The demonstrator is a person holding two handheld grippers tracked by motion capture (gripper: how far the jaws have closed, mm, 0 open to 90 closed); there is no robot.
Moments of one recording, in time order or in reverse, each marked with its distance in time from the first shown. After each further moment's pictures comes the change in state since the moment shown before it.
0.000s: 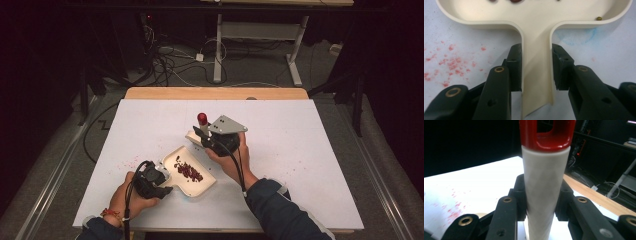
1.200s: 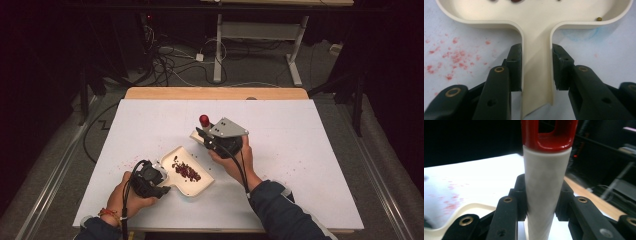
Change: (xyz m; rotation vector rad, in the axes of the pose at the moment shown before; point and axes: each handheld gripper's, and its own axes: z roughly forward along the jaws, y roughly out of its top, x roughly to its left) left arm 0.006 -0.005 -0.003 0.011 -0.002 -0.021; right arm 0.004 -0.001 -0.003 0.011 -0.016 -0.059
